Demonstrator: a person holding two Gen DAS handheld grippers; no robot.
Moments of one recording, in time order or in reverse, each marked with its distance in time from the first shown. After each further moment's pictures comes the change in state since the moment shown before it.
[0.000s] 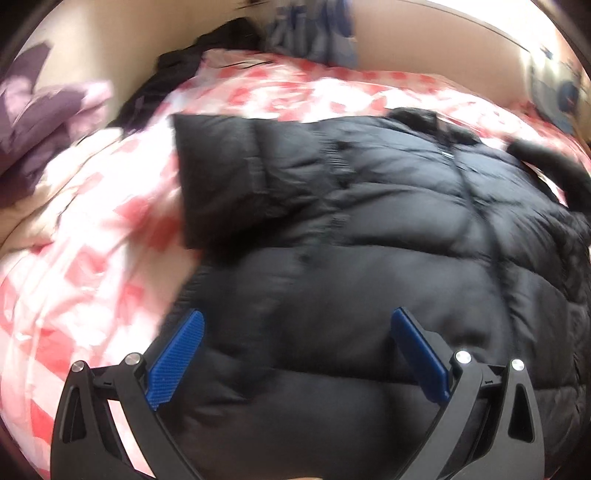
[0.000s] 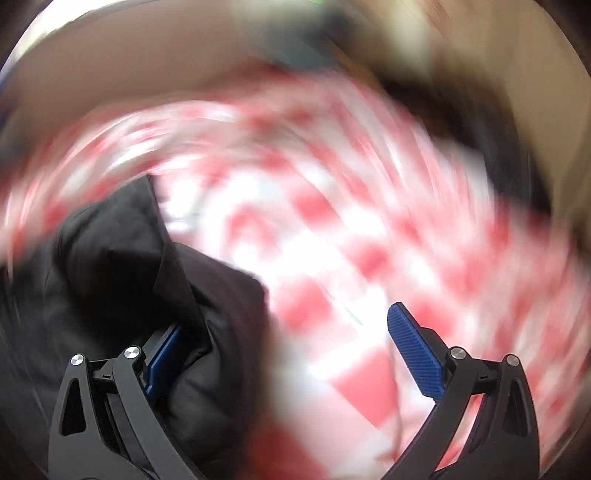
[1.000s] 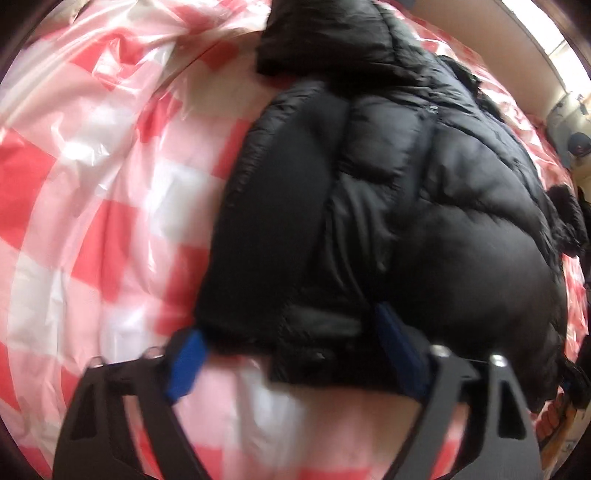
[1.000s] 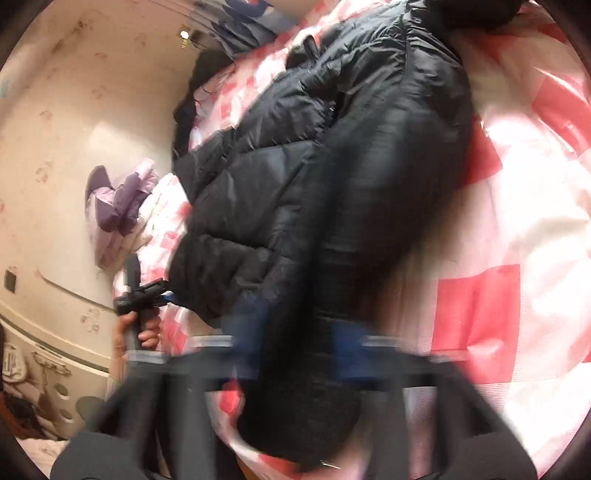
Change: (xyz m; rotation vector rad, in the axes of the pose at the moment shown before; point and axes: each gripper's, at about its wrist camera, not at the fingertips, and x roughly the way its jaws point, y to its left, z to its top) left arm 0.017 0.107 -0.100 -0.186 0.365 -0.297; right arm -0.118 -0.049 -0.249 -0.345 0.548 1.153
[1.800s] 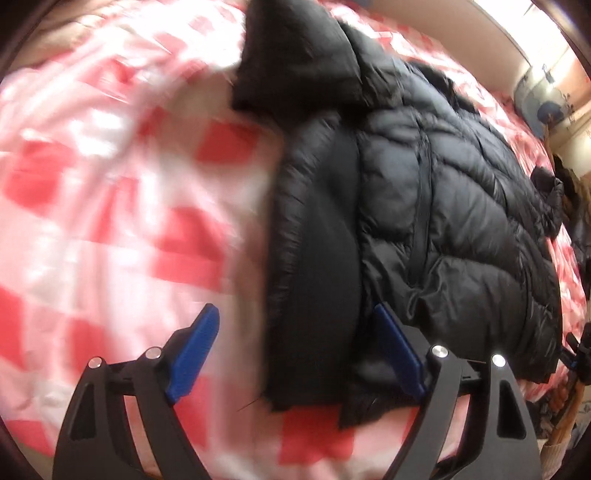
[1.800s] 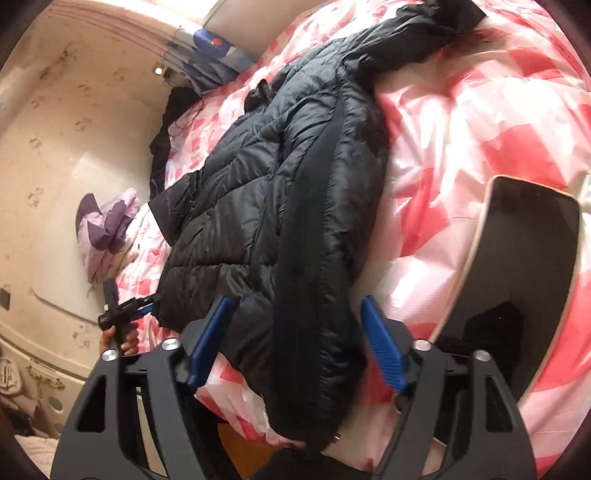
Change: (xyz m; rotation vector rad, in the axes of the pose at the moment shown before) left arm -0.030 -0.010 -0.023 0.103 -0.009 -0.044; right arm -0.127 -0.034 -0.038 0.035 -0.090 -0.116
